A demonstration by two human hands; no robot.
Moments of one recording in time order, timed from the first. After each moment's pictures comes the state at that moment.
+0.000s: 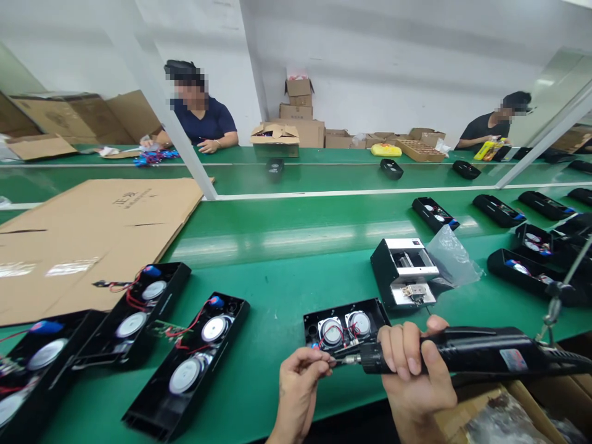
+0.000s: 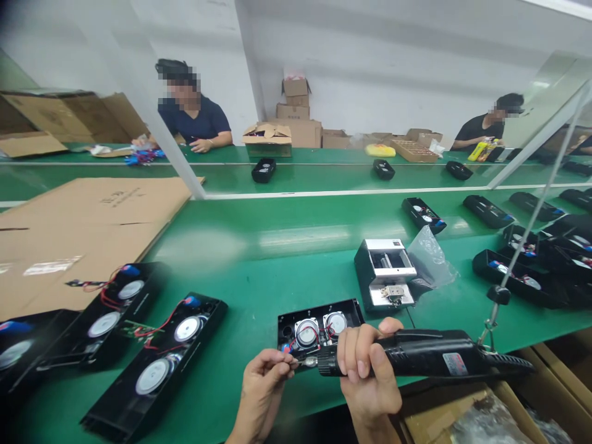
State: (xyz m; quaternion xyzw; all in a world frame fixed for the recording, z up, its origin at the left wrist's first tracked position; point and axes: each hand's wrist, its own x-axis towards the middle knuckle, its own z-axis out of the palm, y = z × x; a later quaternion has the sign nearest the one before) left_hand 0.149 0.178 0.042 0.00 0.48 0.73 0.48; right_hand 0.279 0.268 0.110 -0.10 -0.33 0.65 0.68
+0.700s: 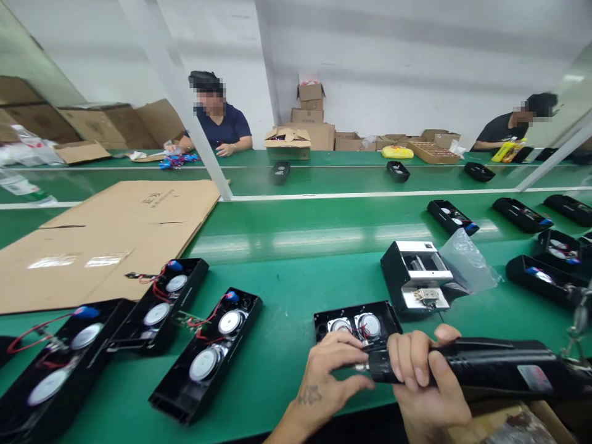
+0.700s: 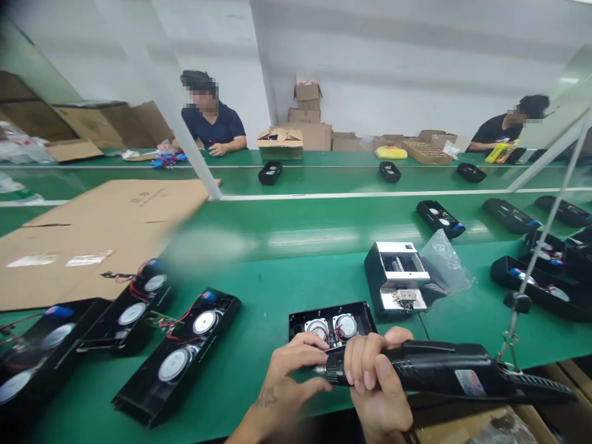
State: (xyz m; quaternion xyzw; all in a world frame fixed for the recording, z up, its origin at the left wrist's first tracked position) left_hand 0.138 0.190 0.055 0.52 0.52 0.61 0.31; right_hand 0.281 0.261 0.116 -0.13 -0.37 0.64 0.67
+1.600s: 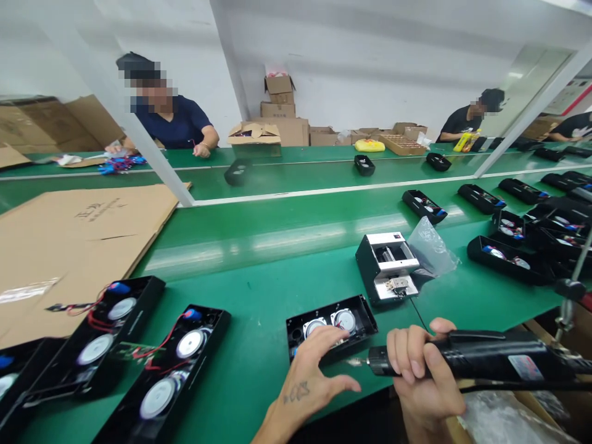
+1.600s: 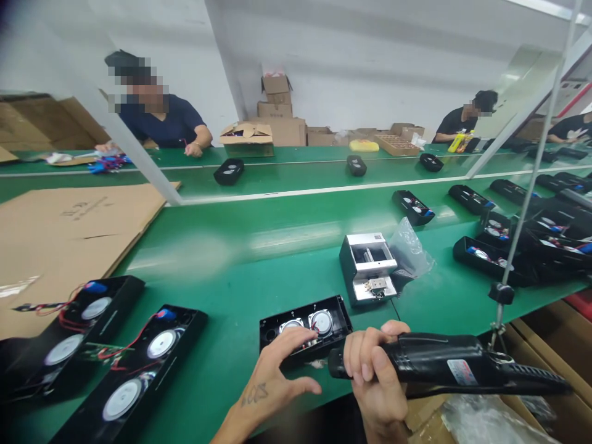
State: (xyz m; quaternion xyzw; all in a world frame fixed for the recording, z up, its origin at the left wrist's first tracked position) left_hand 0.145 0.214 0.042 0.62 0.57 0.48 0.24; right_hand 0.321 0.280 0.108 -0.18 -0.38 0.58 0.70
